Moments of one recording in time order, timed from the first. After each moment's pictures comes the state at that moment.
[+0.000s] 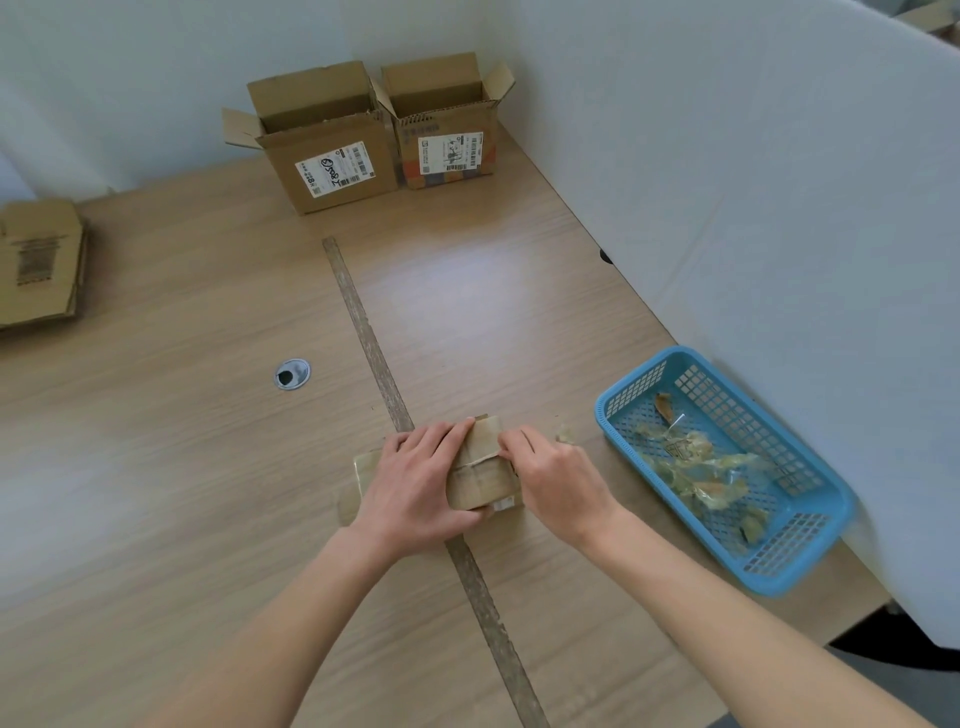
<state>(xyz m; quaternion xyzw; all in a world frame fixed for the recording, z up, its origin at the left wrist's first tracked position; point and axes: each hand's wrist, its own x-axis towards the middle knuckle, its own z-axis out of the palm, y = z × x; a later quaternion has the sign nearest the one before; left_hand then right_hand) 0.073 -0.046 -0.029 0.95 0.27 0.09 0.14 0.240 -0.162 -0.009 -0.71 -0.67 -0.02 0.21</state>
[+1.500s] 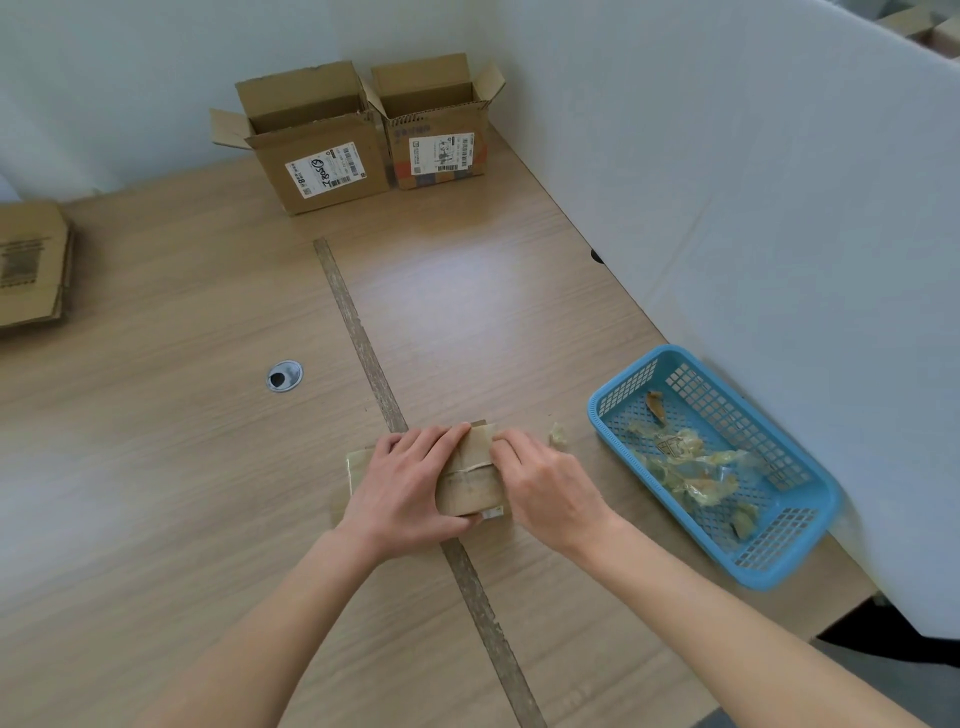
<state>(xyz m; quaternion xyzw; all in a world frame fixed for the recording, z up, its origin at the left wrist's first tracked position) 0.067 -0.042 -0.031 0.96 0.24 0.07 0.13 0.233 -0.169 -0.005 -0.71 -0.69 0.02 0.13</state>
